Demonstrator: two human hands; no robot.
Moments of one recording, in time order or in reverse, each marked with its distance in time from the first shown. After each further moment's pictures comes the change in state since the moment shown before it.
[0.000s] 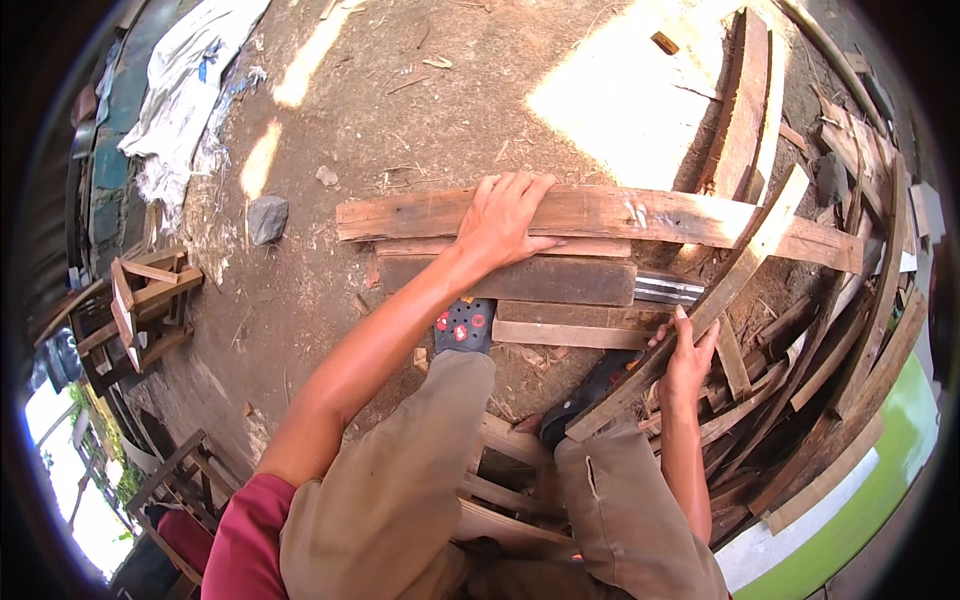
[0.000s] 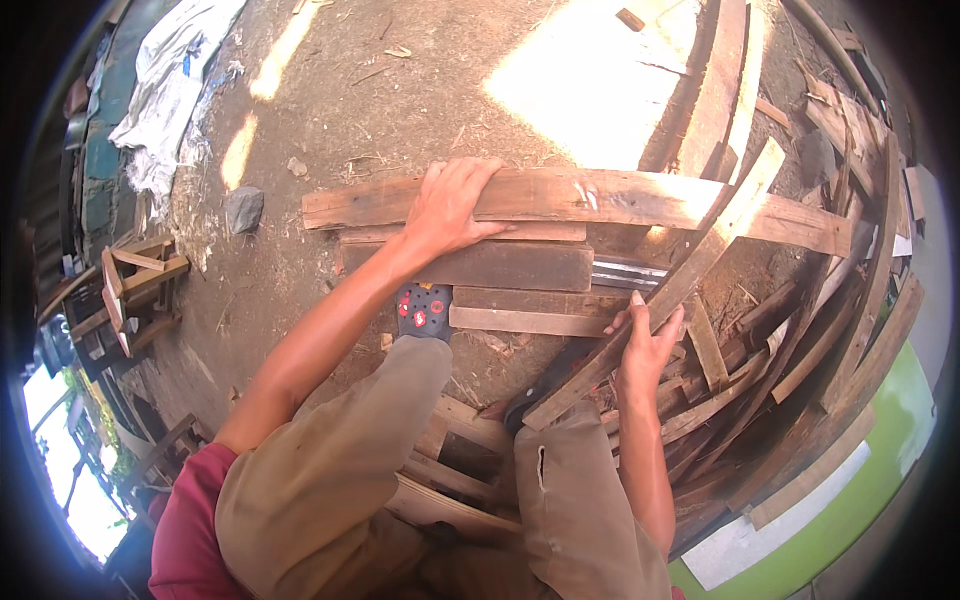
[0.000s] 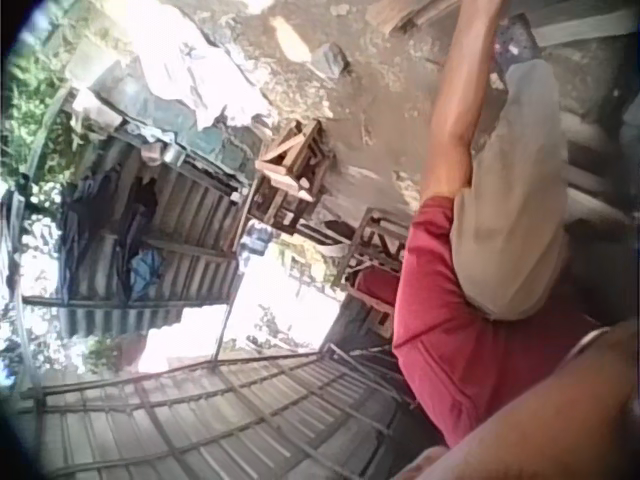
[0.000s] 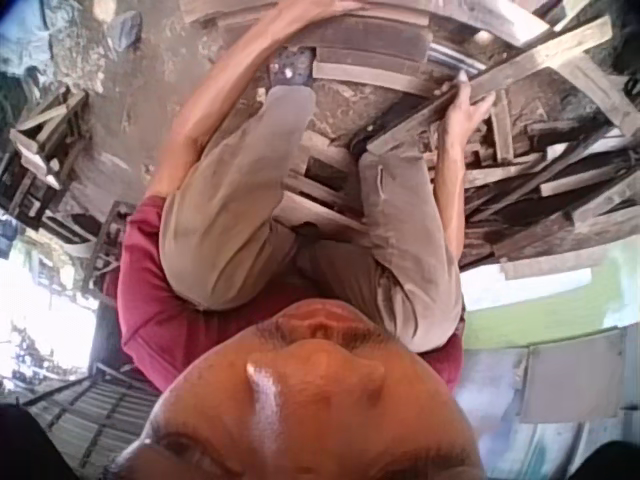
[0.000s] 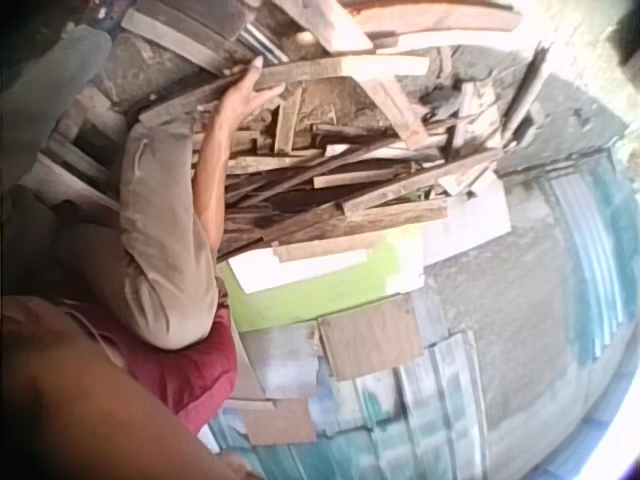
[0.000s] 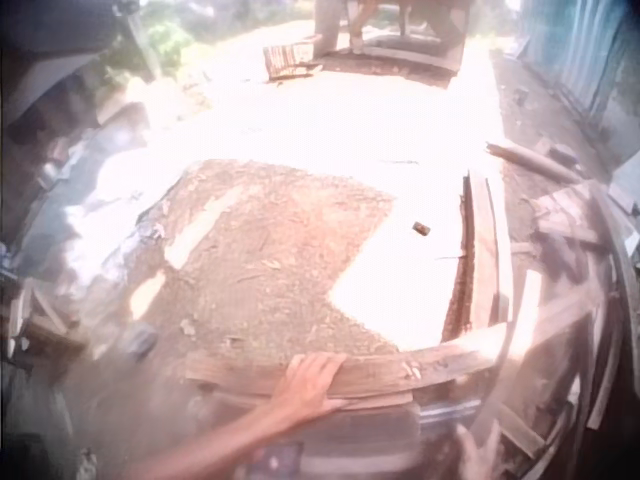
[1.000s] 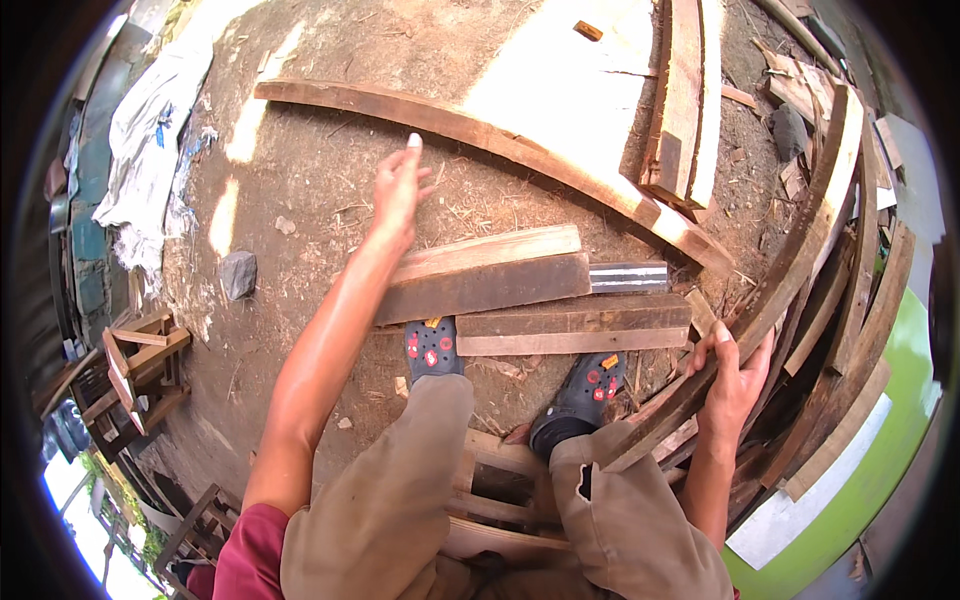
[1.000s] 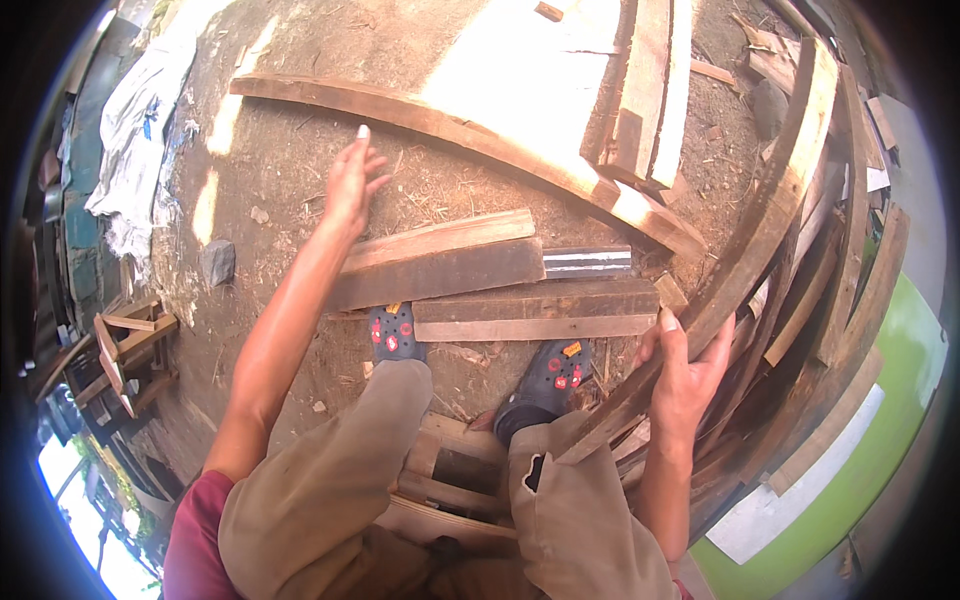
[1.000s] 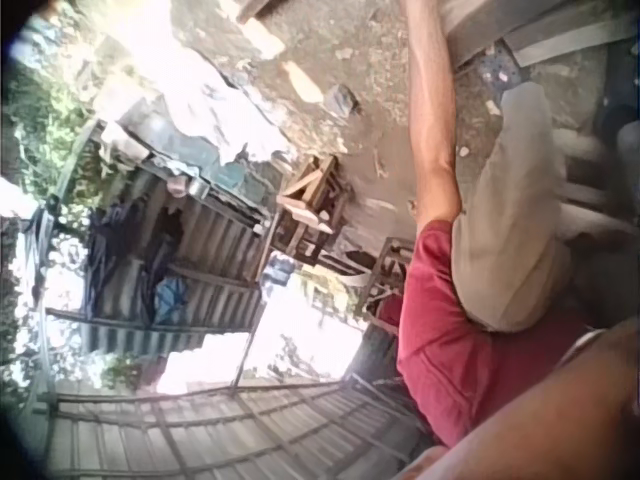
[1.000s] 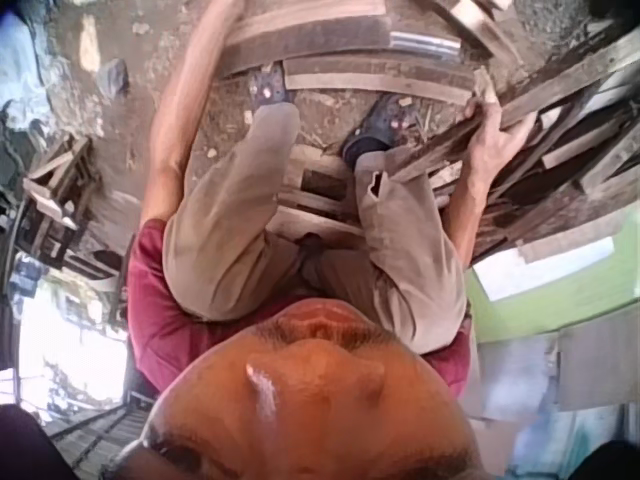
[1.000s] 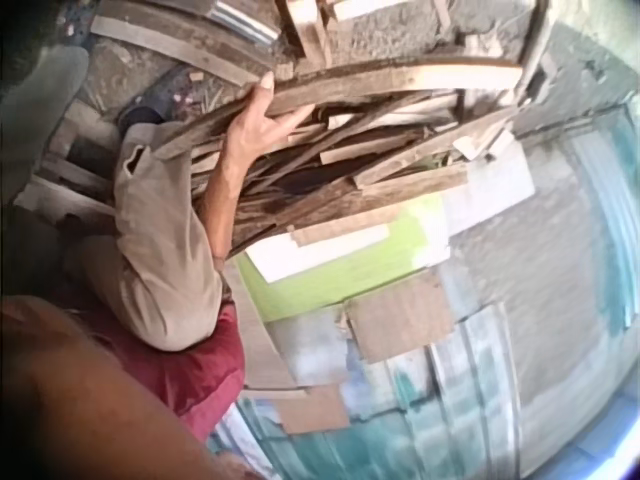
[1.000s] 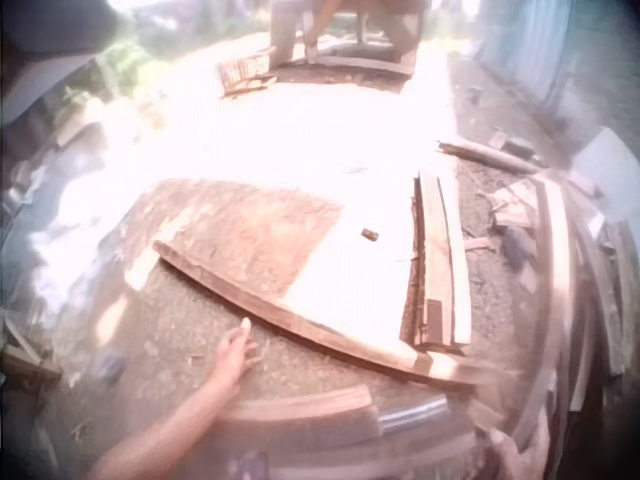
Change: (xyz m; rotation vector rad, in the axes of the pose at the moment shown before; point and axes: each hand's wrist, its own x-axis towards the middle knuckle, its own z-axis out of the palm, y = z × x) left_hand 0.052 -0.055 -0.012 -1.072 0.266 -0.926; right_hand -0.033 -0.097 -0.039 -0.070 0.005 -0.297
